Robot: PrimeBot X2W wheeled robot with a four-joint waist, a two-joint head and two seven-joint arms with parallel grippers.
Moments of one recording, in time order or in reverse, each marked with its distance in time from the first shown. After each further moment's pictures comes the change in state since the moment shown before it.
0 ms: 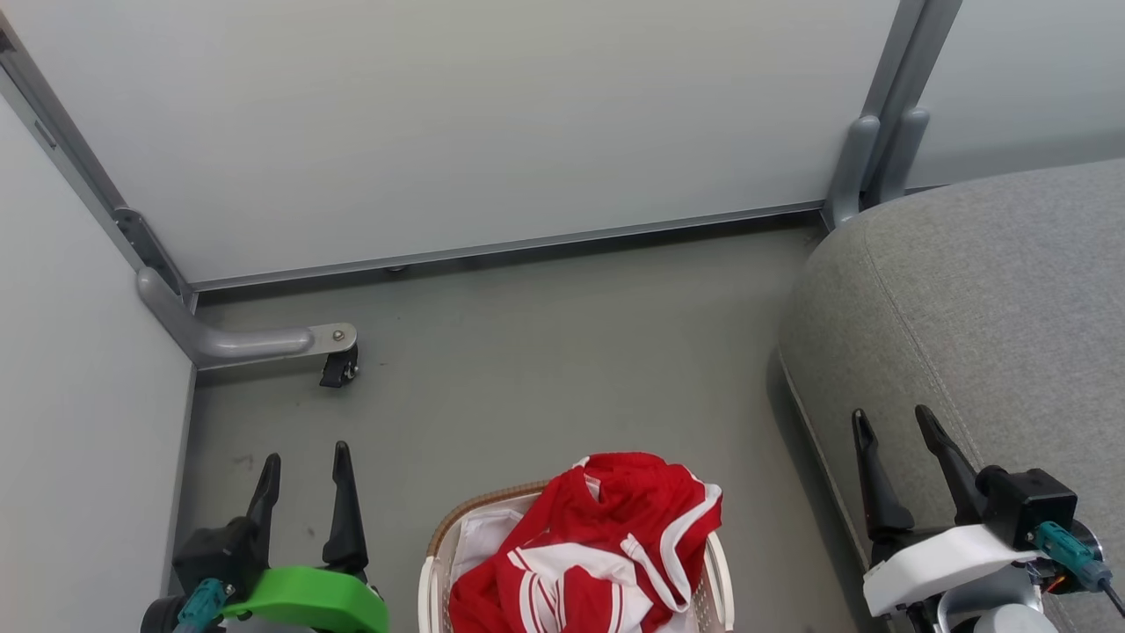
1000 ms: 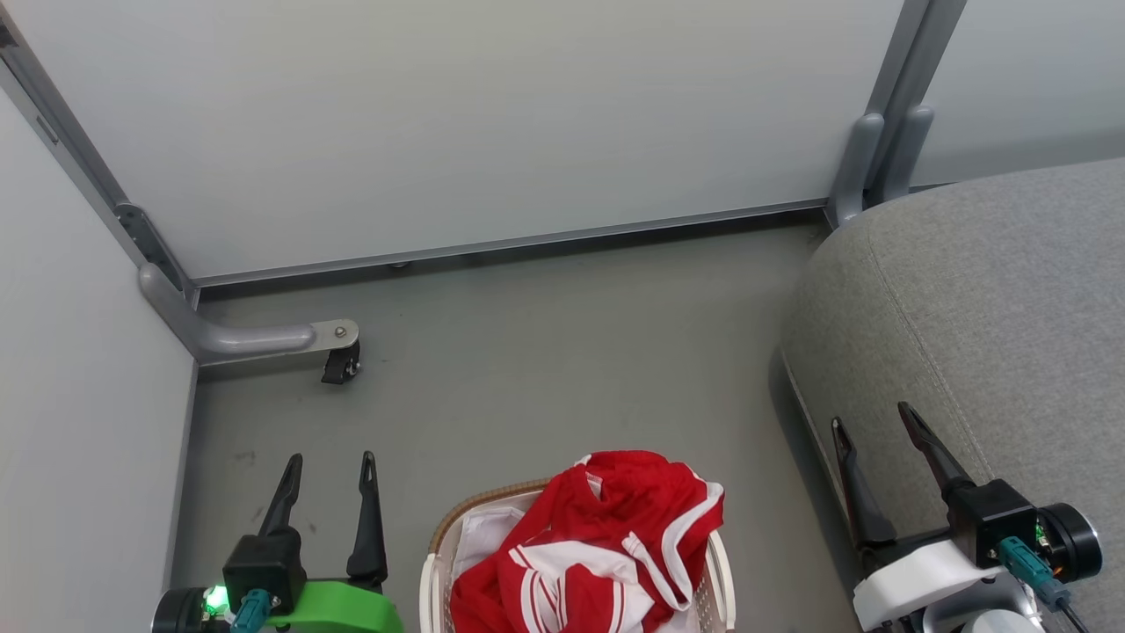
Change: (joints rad) left arm 0.005 0.003 -0.029 0.032 0.181 0.007 -0.053; right arm 0.013 -0.002 0.020 -0.021 -0.210 0.003 -0.051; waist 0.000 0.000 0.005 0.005
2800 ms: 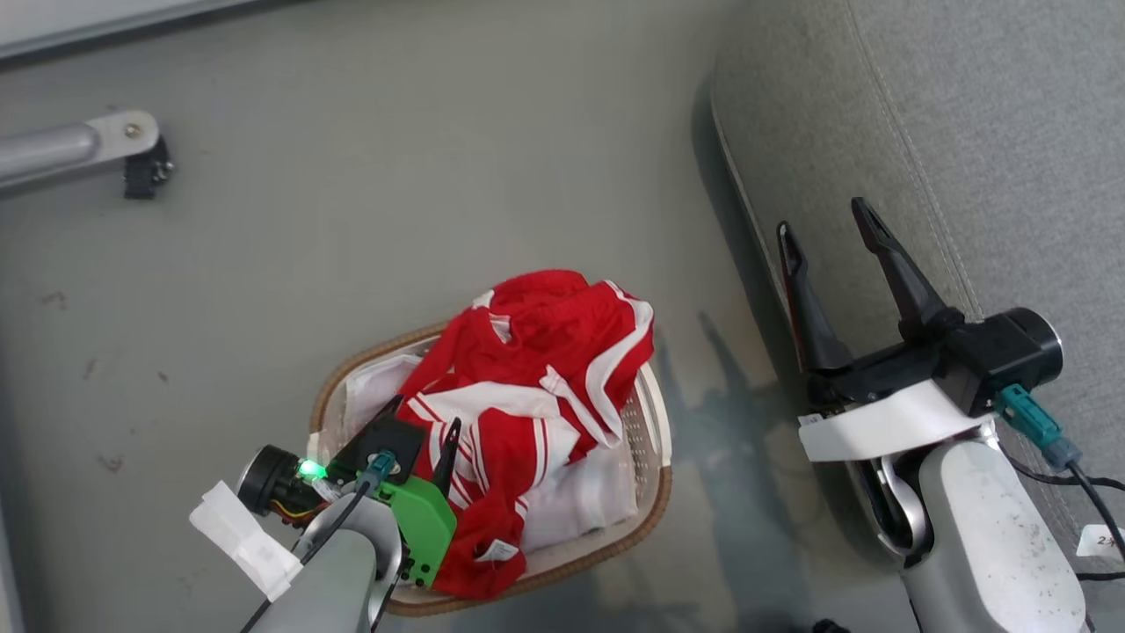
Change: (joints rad) left arm -0.486 0.007 -0.266 0.695 0.132 -0.096 -0.002; right arm -0.301 -0.003 0.117 -0.086 0.100 0.000 -0.001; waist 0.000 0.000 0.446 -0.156
